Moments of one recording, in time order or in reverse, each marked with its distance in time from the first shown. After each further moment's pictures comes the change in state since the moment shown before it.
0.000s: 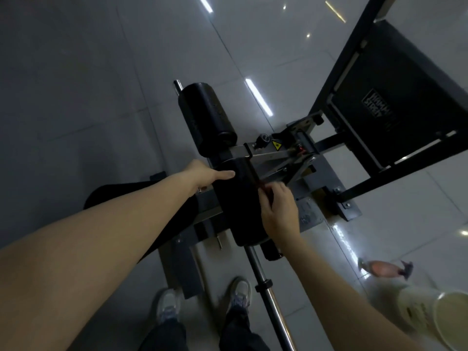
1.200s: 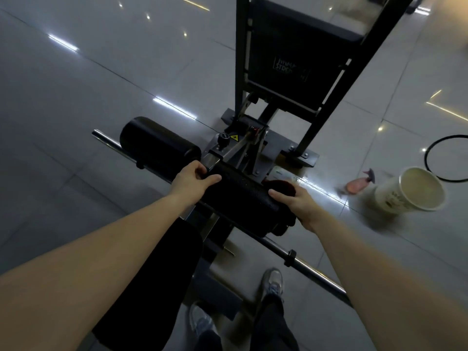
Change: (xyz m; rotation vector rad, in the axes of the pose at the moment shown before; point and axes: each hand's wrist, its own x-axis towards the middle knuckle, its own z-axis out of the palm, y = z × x) left_hand 0.033 0.020 -0.020 0.366 -0.143 0.668; right_hand -0.042 0.006 -0.001 0.805 0.135 0.765
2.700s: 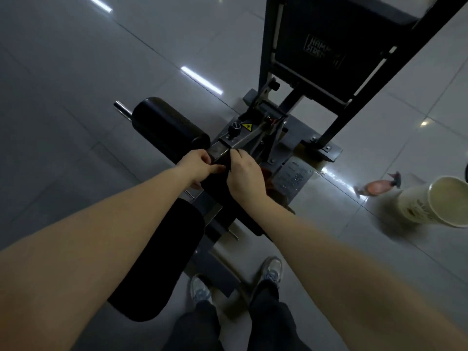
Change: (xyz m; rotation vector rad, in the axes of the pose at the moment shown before) left_hand 0.014 0.036 -0.007 0.095 -0.129 -0.337; right_hand 0.034 -0.050 0.121 -0.944 0.122 -0.649
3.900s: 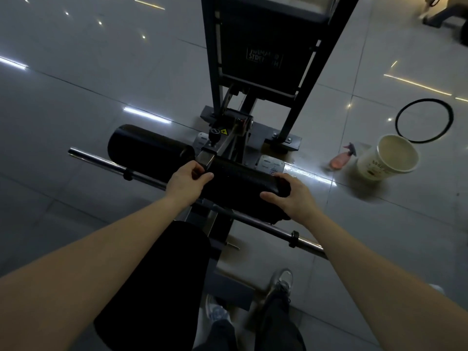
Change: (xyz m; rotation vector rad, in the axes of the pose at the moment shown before) left_hand -0.001 -0.045 -0.010 0.066 0.016 0.452; right_hand -0.112 0.063 -0.029 0.402 0.045 0.533
